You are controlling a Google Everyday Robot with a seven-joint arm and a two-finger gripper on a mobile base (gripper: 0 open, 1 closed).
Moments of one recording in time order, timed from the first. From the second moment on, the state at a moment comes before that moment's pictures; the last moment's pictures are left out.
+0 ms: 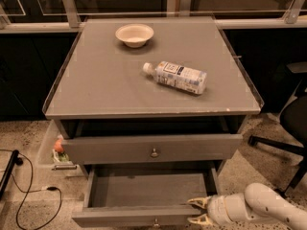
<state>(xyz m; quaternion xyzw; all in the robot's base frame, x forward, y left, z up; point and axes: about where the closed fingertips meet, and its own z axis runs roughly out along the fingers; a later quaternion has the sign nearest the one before) 0.389 -0.166 0.401 -0.68 0.60 0.22 0.35</state>
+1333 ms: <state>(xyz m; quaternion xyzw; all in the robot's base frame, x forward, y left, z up) 0.358 -0.175 0.394 -0.69 0.59 0.24 0.35</state>
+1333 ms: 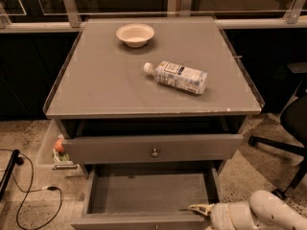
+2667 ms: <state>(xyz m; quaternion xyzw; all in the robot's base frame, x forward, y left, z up) 0.353 -0.175 0.395 -0.68 0.59 0.24 0.35</state>
